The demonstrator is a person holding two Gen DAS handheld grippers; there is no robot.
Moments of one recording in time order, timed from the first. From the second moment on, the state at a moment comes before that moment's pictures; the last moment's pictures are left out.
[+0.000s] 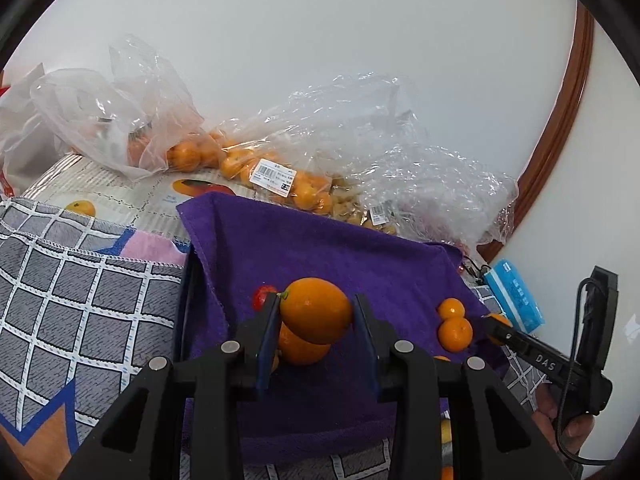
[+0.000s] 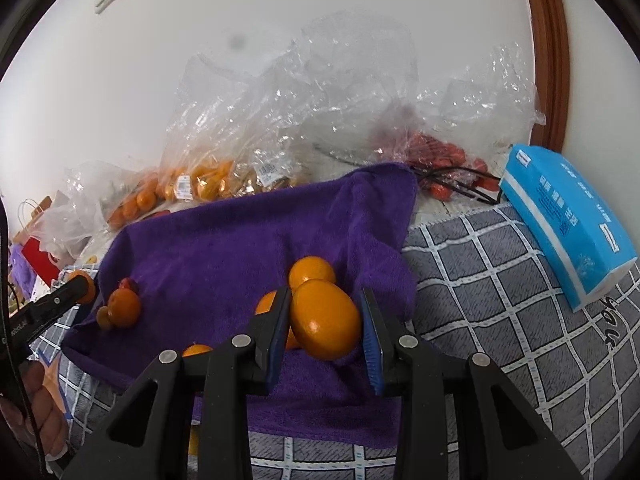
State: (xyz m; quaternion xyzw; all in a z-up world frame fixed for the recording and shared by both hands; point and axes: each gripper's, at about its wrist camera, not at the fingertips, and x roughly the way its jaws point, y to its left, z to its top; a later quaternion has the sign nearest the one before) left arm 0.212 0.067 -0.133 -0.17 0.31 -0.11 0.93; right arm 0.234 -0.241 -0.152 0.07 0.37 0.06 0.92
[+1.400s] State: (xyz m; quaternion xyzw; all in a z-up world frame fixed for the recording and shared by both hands) left arm 0.217 0.038 -0.154 -0.13 0.39 -0.14 0.90; right arm 0.232 -0.235 -0.154 0.05 0.36 0.04 0.93
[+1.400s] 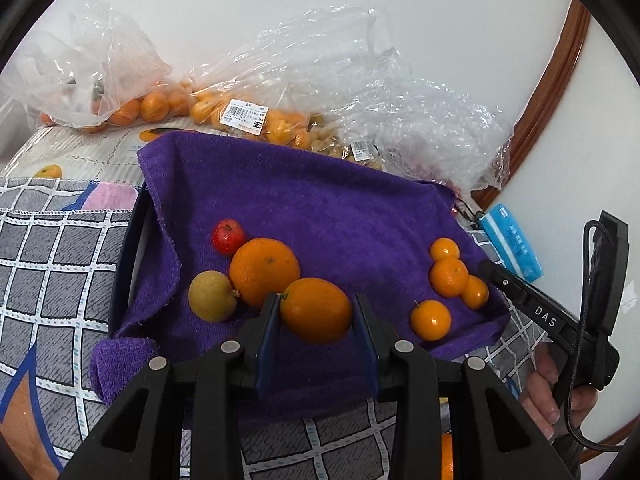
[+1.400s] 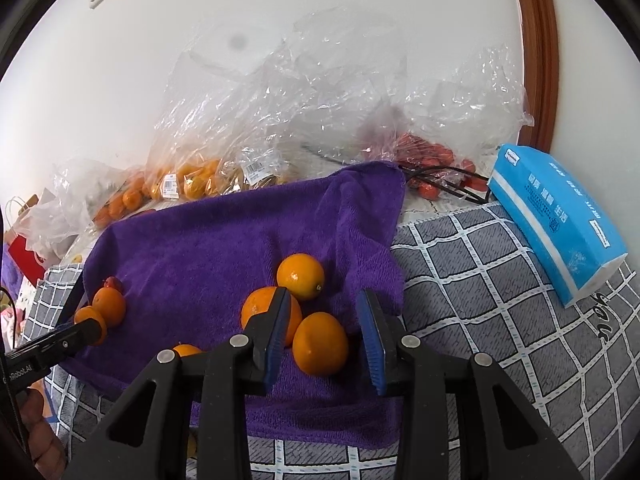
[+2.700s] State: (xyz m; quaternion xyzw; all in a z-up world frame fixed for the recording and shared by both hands) left arm 0.197 0.056 -0.113 -0.12 0.30 -0.10 0.94; right arm 0.167 -0.171 -0.140 0.02 0.39 0.09 0.92
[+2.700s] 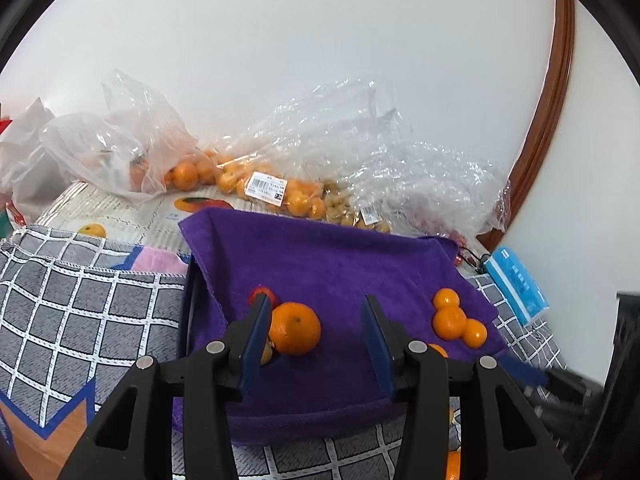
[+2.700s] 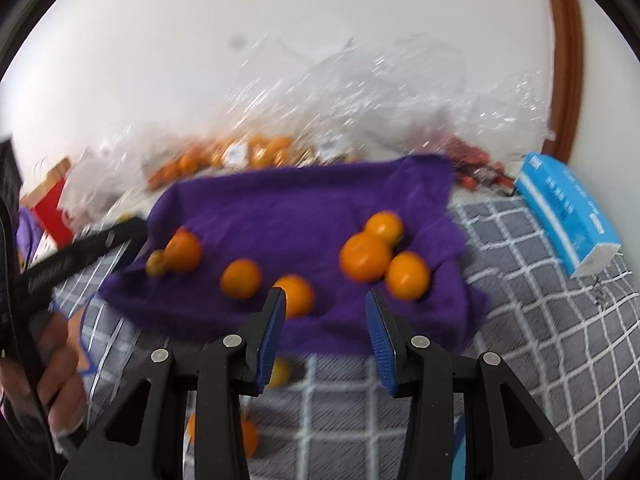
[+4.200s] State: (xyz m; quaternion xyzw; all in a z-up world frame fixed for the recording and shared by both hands) left arm 0.175 0.021 -0.106 -0.04 0.26 -0.11 0.96; right arm 0.139 -0.220 -0.182 0.00 0.42 0.00 0.91
